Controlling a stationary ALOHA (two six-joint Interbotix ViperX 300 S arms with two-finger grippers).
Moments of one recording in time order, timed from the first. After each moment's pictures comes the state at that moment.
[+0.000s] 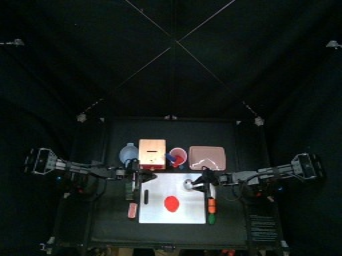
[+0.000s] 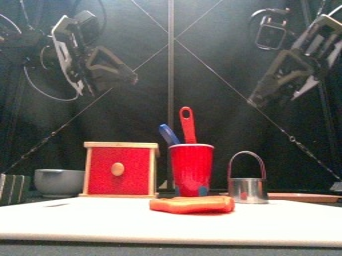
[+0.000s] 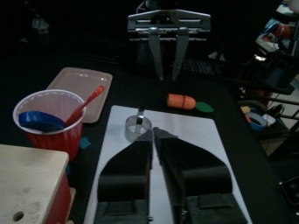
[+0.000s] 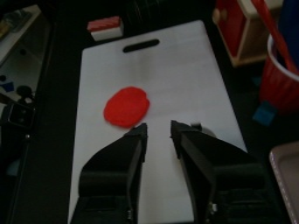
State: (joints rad) left arm -0.02 -0.33 1.04 -0.06 -0.54 -0.12; right arm 0.06 -0.54 1.09 0.14 -0.08 0.11
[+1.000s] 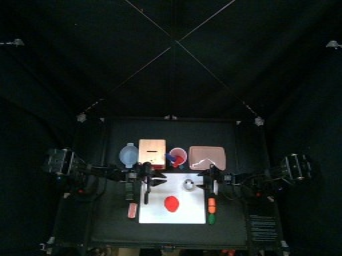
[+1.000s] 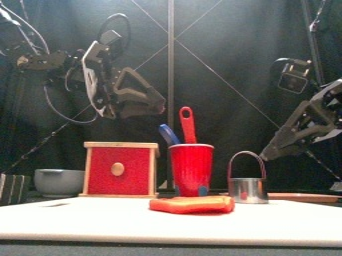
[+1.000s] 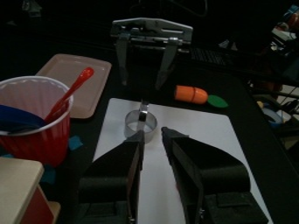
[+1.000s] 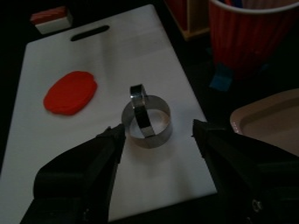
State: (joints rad) left arm -0.03 -0.05 0.94 -0.08 -0.69 -0.12; right arm 0.03 -0.27 1.31 0.18 -0.65 0.10
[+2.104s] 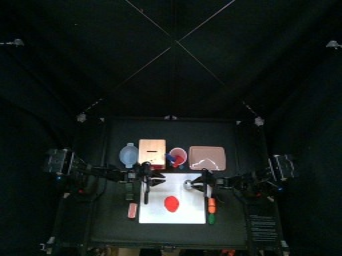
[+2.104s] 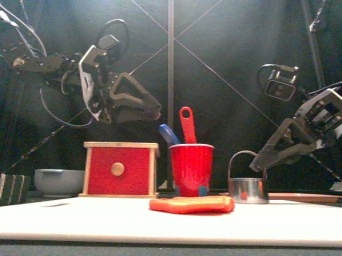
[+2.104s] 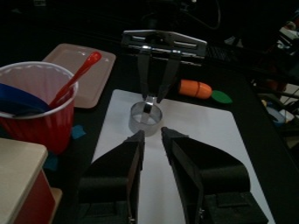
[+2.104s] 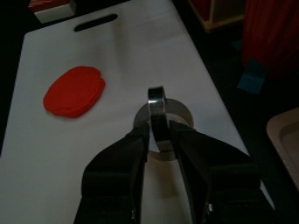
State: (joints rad) left arm -0.03 -0.05 0.96 -0.11 -0.69 -0.12; right arm 0.11 -0.09 1.23 0.24 -0.72 0.09
